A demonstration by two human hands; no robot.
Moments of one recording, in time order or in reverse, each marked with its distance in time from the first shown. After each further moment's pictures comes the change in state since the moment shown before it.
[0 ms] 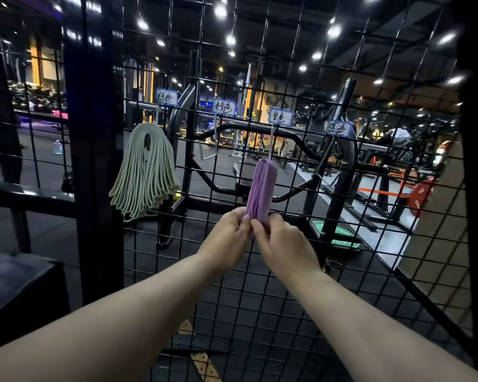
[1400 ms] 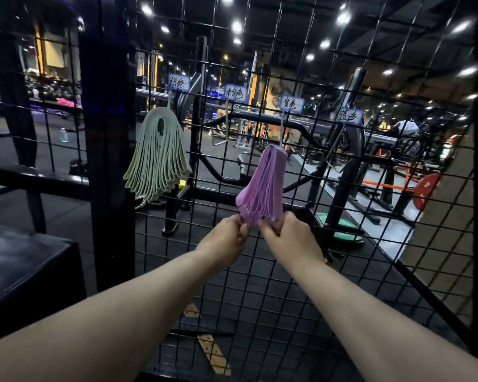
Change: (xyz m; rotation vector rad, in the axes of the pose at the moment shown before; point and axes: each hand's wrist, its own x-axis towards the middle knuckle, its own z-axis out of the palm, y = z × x) left_hand -0.028 -0.016 -0.012 0.346 -0.056 -0.134; right_hand -0.012 -0.003 0.003 0.171 -0.137 0.287
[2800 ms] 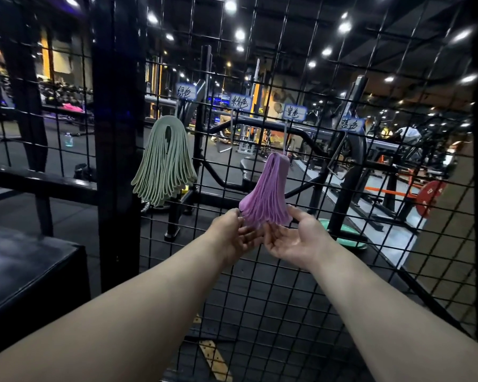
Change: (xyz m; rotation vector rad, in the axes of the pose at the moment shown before) left_hand 0.010 0.041 -0.014 -1.254 -0.044 -0.636; right_hand 0.022 -0.014 -0.021 1.620 -0.433 0.878
